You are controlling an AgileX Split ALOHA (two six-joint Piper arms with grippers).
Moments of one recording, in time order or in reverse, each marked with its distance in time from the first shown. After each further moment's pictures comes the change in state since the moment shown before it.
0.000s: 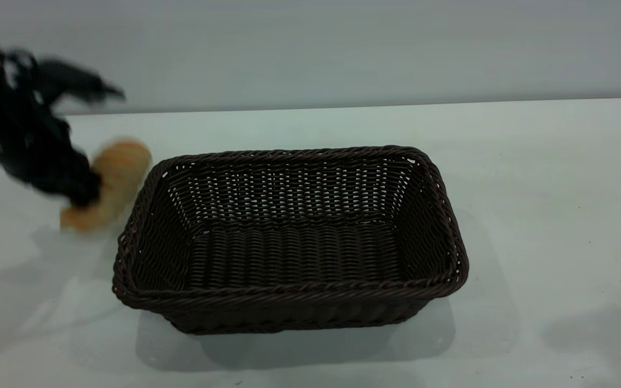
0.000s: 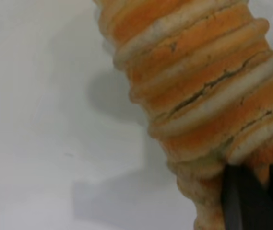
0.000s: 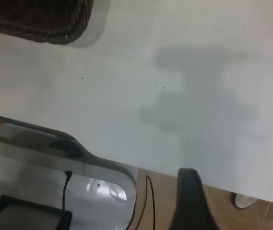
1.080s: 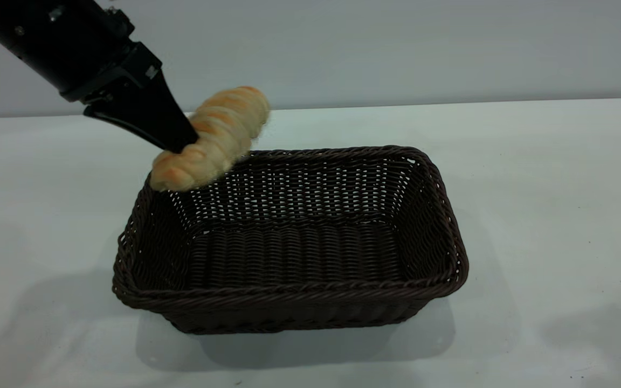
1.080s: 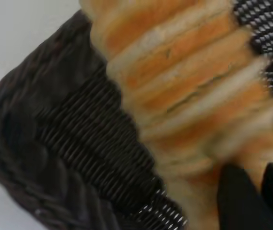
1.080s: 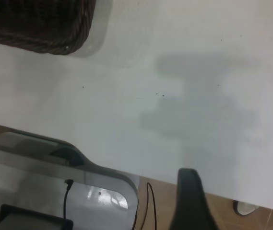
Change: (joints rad) left arm -0.171 -0.221 -0.040 -0.367 0.538 0.137; right arm 0.000 0.000 0.001 0.000 -0.025 0.007
